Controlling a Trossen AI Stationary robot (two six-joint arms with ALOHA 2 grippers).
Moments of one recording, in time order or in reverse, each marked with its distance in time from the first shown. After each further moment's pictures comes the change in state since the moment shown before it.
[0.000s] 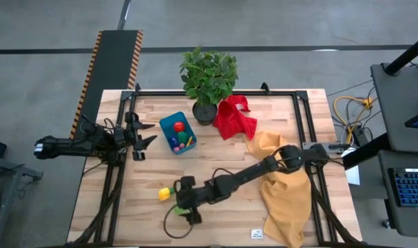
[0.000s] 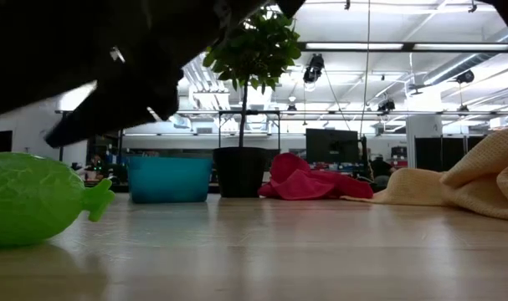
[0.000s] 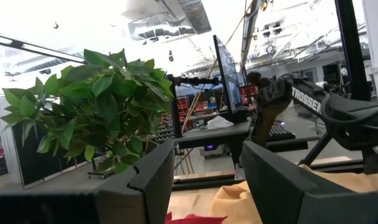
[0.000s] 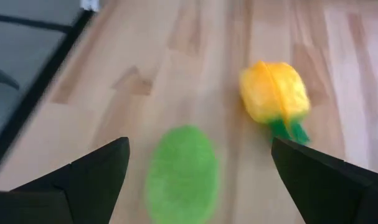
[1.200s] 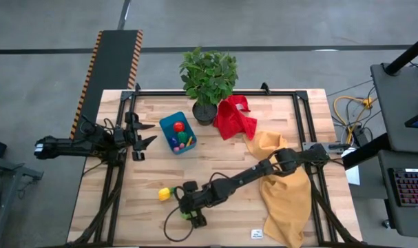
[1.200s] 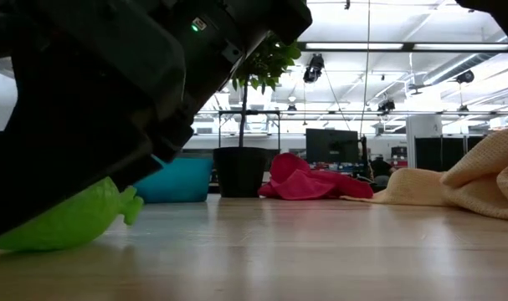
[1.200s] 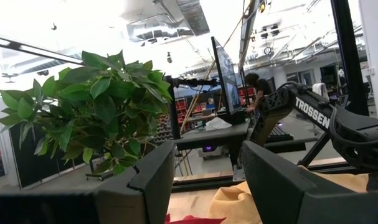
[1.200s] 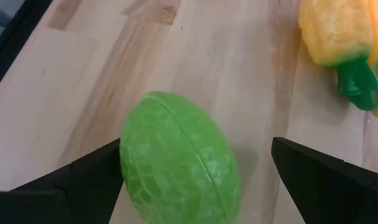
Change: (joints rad) left arm 0.000 -0.007 0.001 -0.004 0.008 -0.001; right arm -0.002 0.078 0.042 -0.106 -0.086 -0.026
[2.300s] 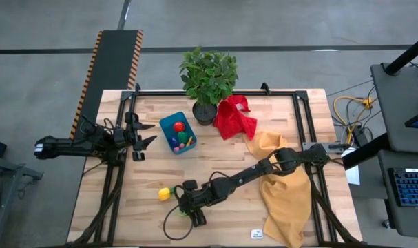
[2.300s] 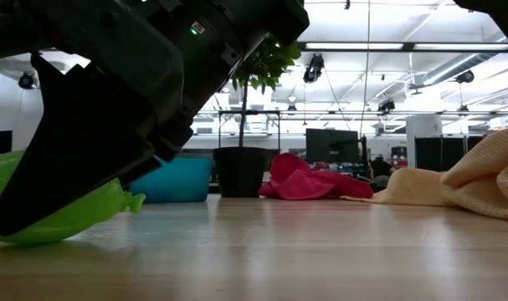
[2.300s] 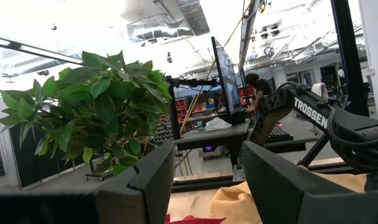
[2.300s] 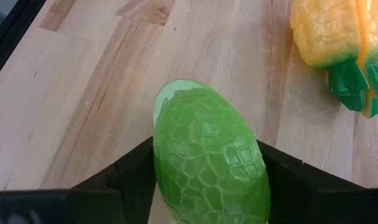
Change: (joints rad) left arm 0.000 0.000 0.000 0.000 0.000 0.000; right arm -0.006 0.000 0.000 0.000 -0.003 -0.005
